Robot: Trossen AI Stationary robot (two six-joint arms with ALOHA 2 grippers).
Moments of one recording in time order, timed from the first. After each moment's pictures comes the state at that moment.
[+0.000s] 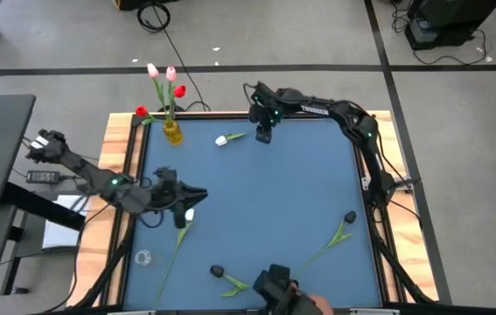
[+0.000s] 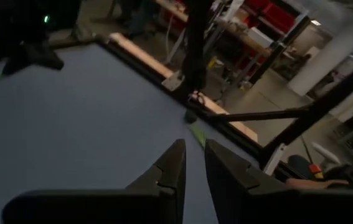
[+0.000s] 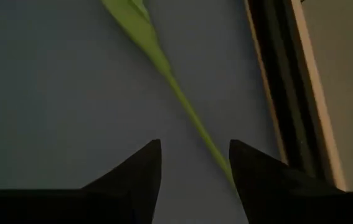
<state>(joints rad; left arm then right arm) -0.52 0.94 0.76 -0.09 -0.73 -0.78 -0.64 2.19 1.74 -0.73 -0.14 -0.38</state>
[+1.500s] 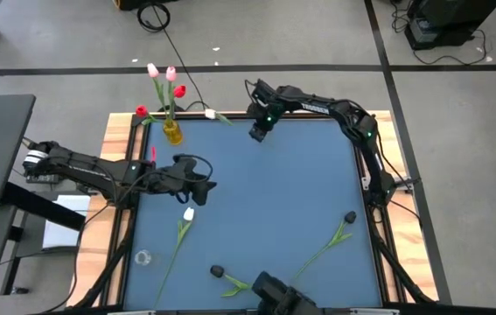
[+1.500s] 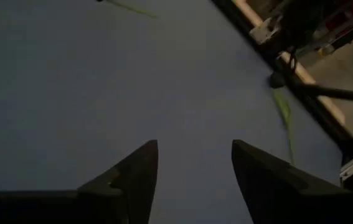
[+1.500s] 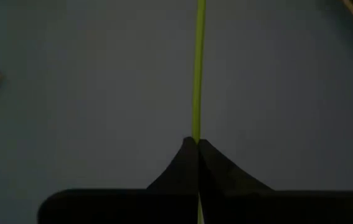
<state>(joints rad) -0.16 1.03 0.76 -0.34 -0.41 -0.94 -0.64 2.19 1.78 -0.78 -0.50 -0.01</state>
